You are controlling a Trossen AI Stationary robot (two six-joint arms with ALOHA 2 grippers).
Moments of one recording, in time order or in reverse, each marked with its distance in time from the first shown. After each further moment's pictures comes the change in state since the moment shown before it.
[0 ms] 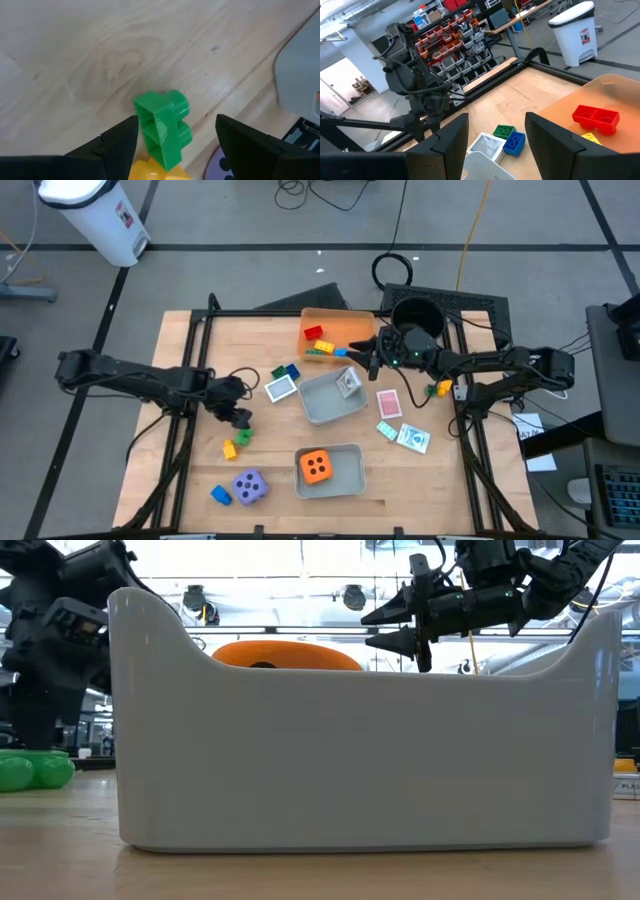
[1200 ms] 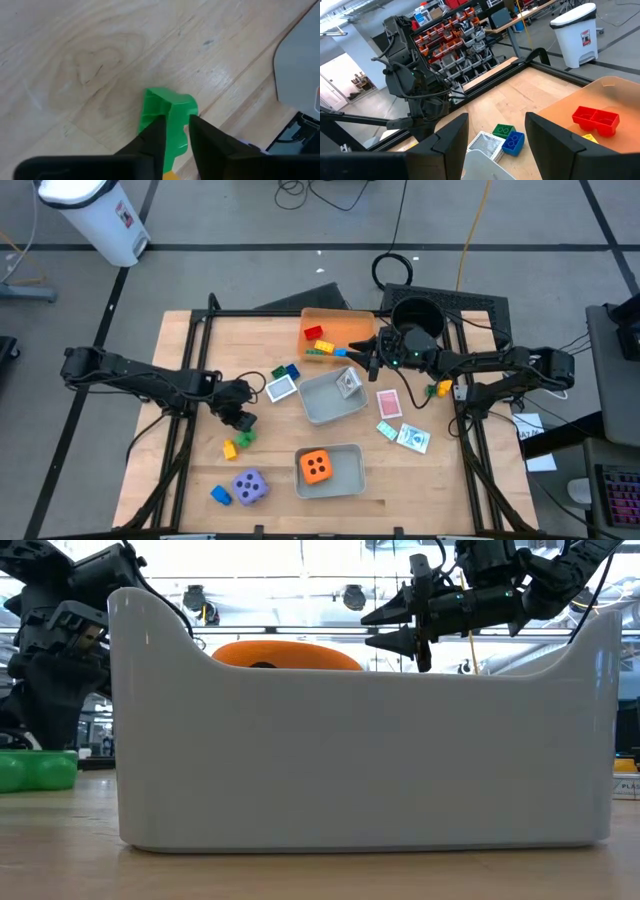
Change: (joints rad) left arm -0.017 0.108 0.000 0.112 0.042 0.003; right arm 0.000 0.000 0.000 -0.002 -0.001 -0.025
